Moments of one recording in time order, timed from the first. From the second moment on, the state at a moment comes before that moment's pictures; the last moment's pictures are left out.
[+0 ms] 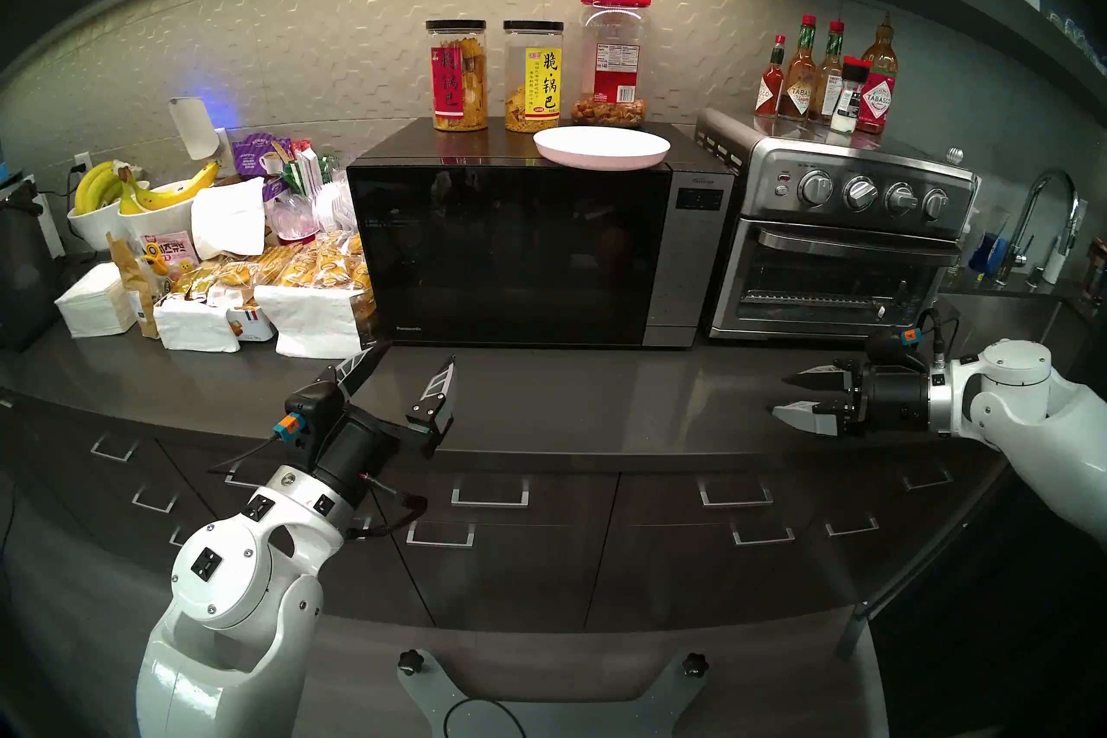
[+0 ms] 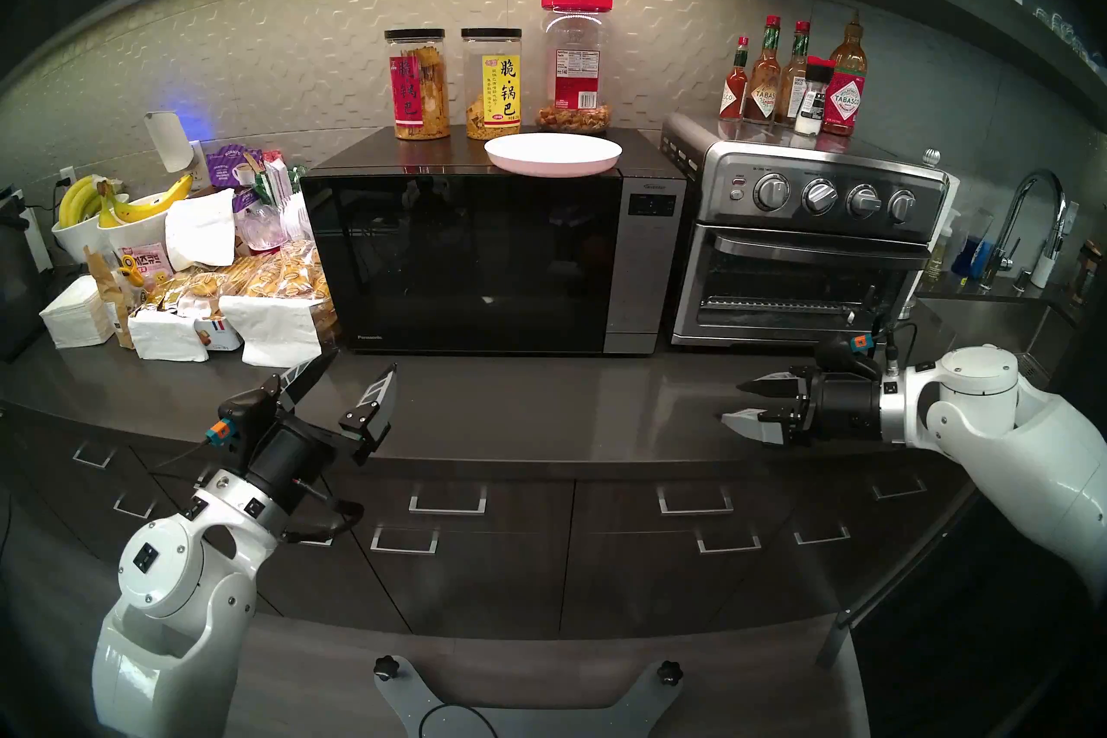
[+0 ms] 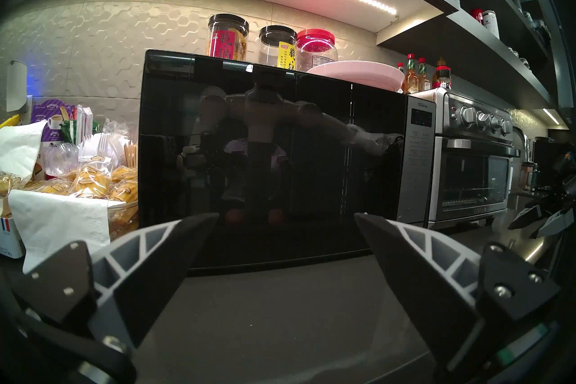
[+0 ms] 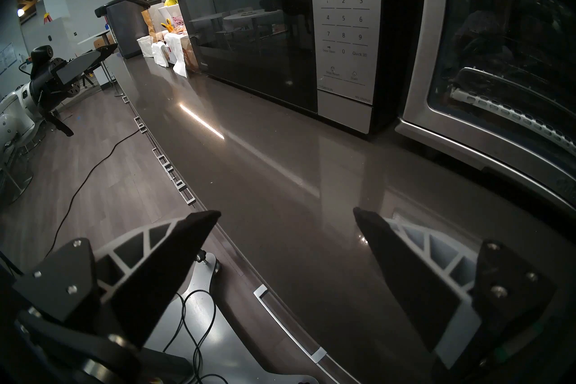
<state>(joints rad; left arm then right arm) 2.10 -1.33 -1.67 -2.27 -0.36 0.04 -0.23 -1.81 -0.27 1.64 -1.76 1.03 0.32 0.74</state>
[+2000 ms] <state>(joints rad) 2.10 -1.33 -1.67 -2.26 -0.36 0.04 -0.23 -1.45 -0.66 1.28 -1.91 0.84 0.57 0.18</state>
